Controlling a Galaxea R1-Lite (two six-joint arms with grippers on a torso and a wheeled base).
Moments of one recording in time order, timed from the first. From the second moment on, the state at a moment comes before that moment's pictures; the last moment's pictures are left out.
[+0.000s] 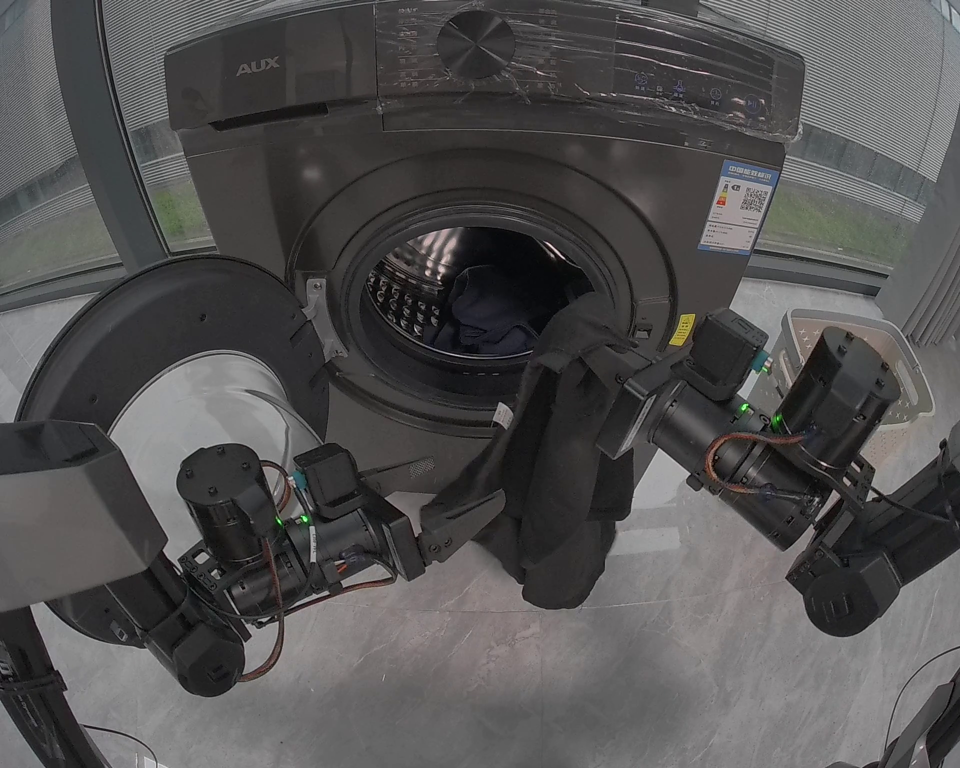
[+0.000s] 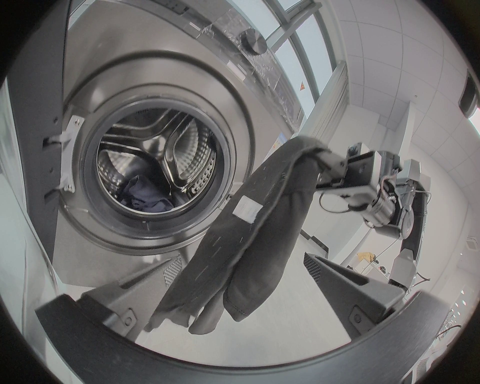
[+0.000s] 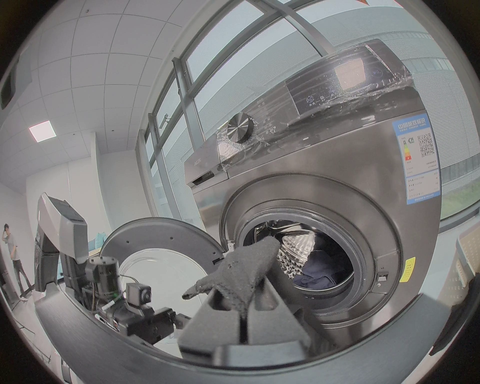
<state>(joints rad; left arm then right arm) -0.52 2.01 -0.49 -1.55 -0.38 -0.26 0.69 1.83 -0.74 -1.37 0.04 0.07</state>
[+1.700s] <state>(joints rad) -0.45 2.18 -0.55 -1.55 -0.37 -0.17 0.72 1.78 -0.72 -1.37 0.04 0.07</state>
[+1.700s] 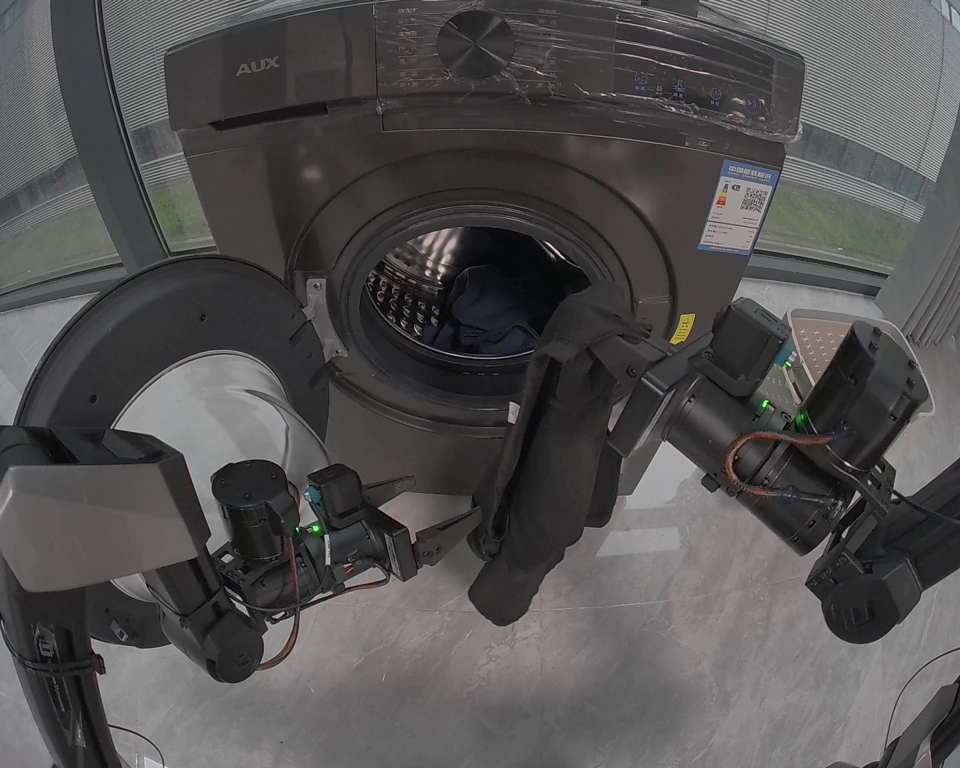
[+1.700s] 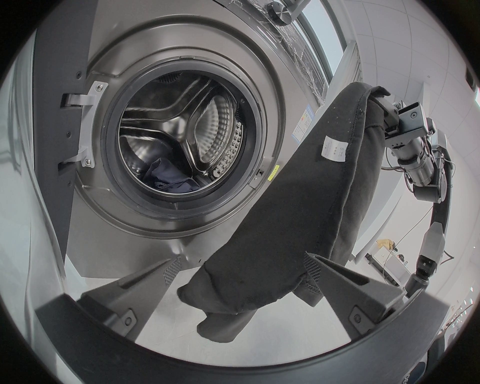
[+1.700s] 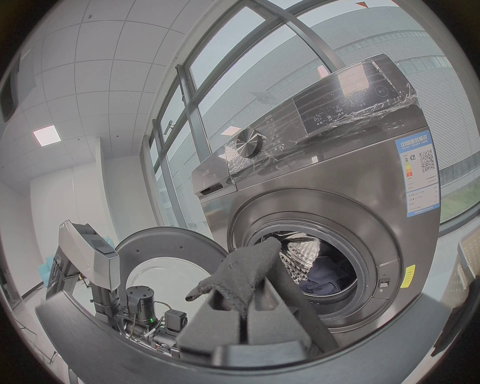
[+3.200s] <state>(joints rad) -0.48 2.30 -0.57 -1.55 -0.38 -0.03 0.72 1.78 -0.73 -1.36 0.03 0.07</state>
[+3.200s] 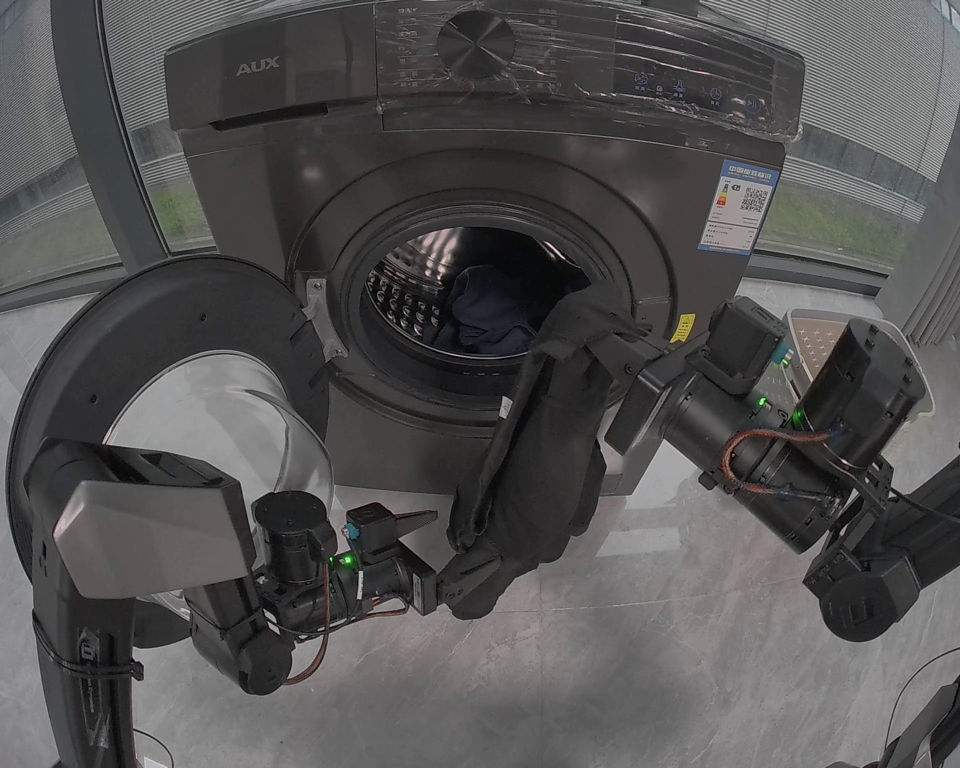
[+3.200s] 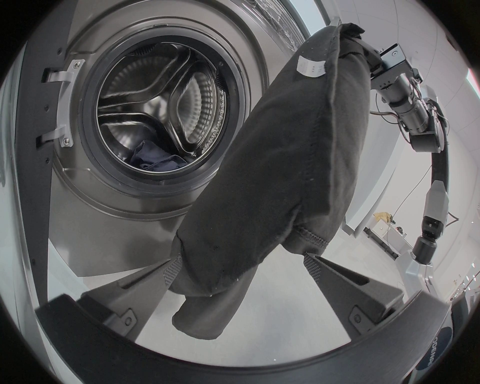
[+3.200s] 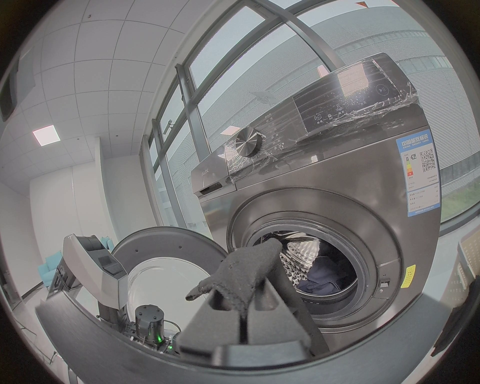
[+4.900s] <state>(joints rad) -0.38 2.40 -0.72 -1.55 -0.30 -0.03 0.77 1.76 -0.71 -1.36 0.02 0.09</state>
